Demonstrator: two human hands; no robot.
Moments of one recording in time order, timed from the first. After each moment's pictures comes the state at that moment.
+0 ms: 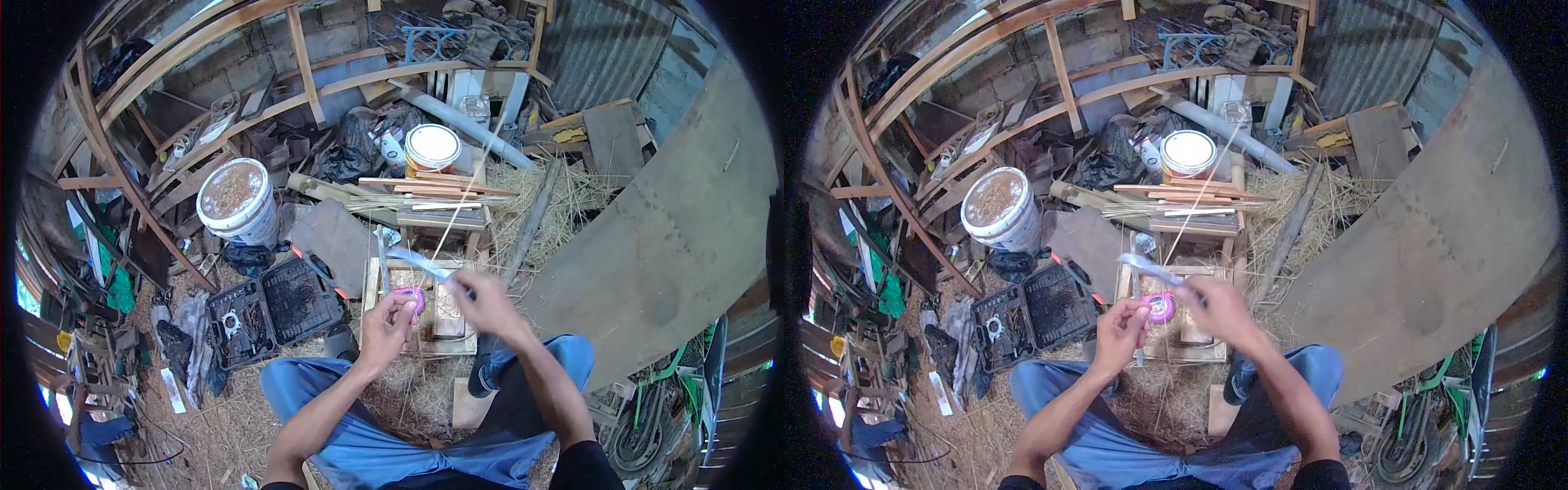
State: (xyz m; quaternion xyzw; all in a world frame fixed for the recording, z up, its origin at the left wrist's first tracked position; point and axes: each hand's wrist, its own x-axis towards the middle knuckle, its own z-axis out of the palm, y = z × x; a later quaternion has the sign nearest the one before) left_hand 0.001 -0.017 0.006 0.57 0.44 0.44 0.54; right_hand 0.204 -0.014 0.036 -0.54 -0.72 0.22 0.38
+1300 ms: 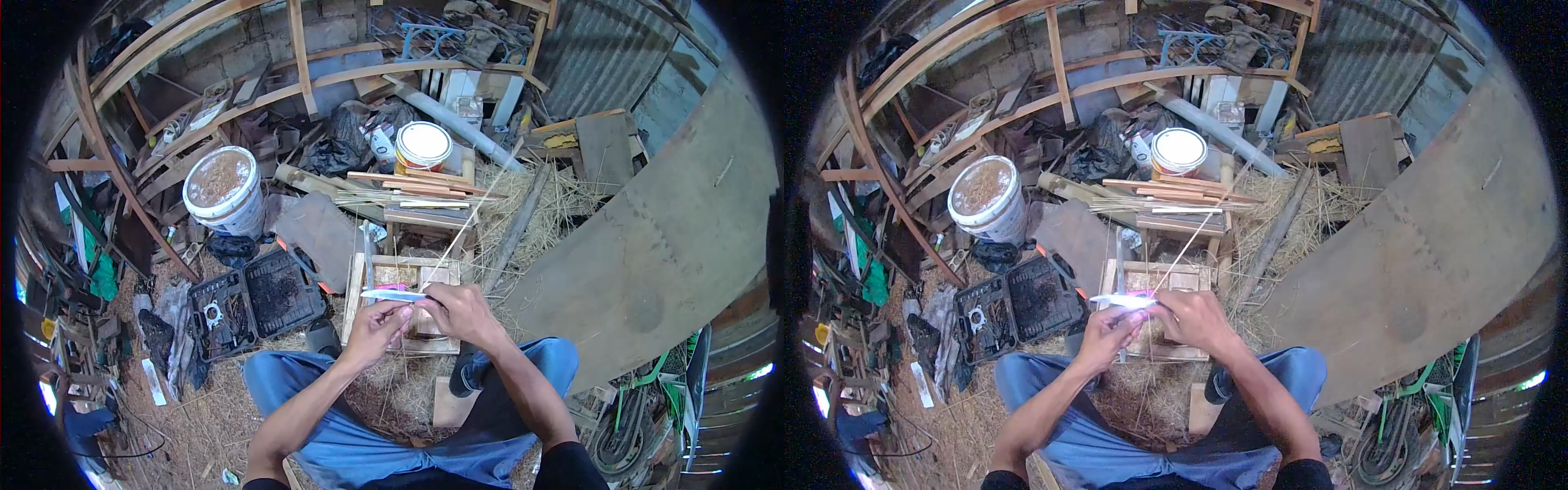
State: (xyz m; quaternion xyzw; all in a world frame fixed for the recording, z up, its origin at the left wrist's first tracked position) left_hand -0.002 -0.020 0.009 0.48 0.36 0.39 0.70; right_hand 0.189 -0.019 0.029 -0.45 -0.81 0.09 0.37
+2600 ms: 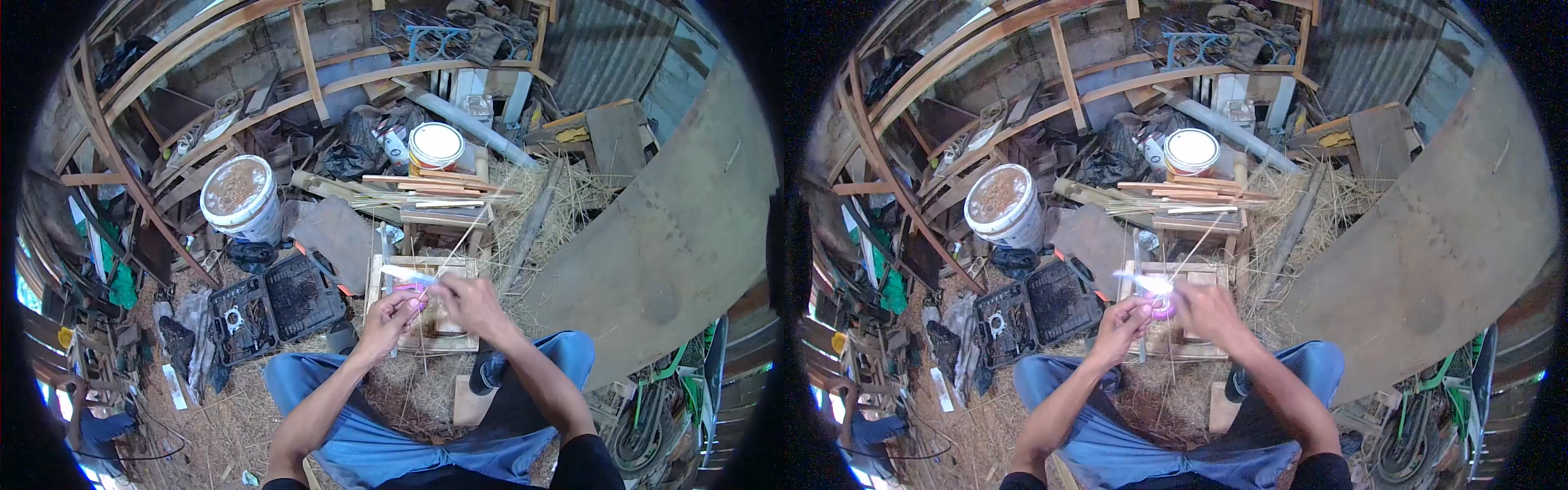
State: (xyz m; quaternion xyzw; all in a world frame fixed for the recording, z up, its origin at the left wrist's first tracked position) left_hand -0.014 -0.010 0.000 0.47 0.34 0.38 0.72; right_hand 0.185 -0.011 0.012 -0.50 -0.77 0.11 0.38
